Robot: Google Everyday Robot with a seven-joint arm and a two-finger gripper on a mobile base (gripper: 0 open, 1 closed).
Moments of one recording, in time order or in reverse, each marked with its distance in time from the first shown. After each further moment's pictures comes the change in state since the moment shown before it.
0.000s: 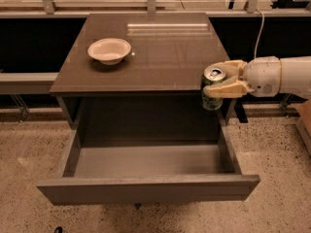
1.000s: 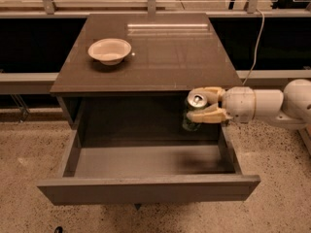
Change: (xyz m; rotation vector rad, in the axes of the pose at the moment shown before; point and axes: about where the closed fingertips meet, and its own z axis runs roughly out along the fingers) arm 0.055 0.039 0.050 -0.113 -0.153 -0.010
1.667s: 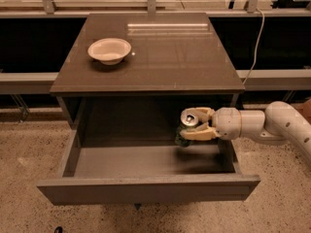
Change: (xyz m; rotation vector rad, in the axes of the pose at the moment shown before) arm 0.072 0.016 0.027 -0.051 -0.035 0.041
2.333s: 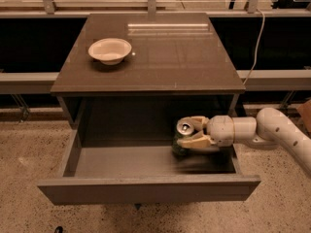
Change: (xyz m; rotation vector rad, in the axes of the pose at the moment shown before) arm 0.041 0.005 0.012 -0.033 0.033 0.035
